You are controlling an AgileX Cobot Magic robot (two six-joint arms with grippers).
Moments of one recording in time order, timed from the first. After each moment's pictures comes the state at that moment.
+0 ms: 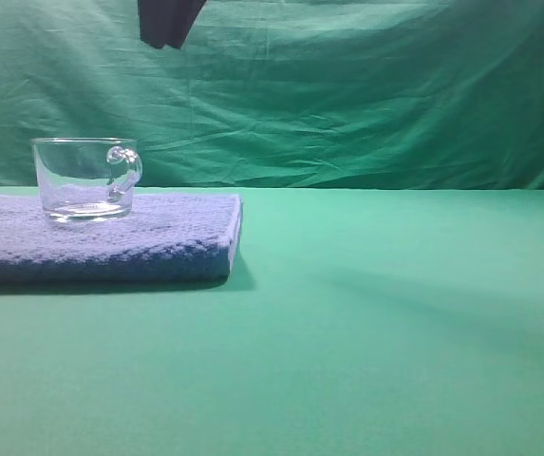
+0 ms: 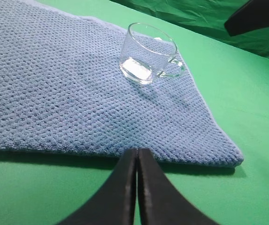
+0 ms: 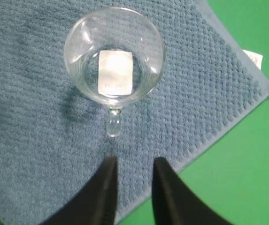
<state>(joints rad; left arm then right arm) -0.11 -0.02 -0.05 -0.35 0.47 -0.04 0.77 2.10 -2.18 -0.05 1.24 -0.19</state>
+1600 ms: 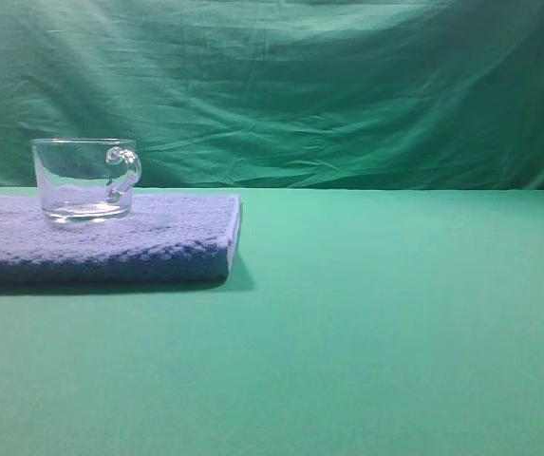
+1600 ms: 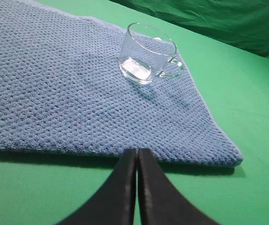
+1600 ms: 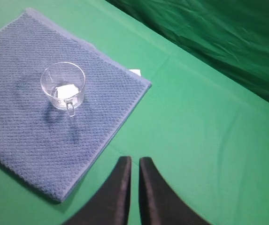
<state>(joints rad) -0.11 -0.02 -0.05 -0.35 0.47 -0.04 0.67 1.13 -1.37 -0.24 0.92 0.09</state>
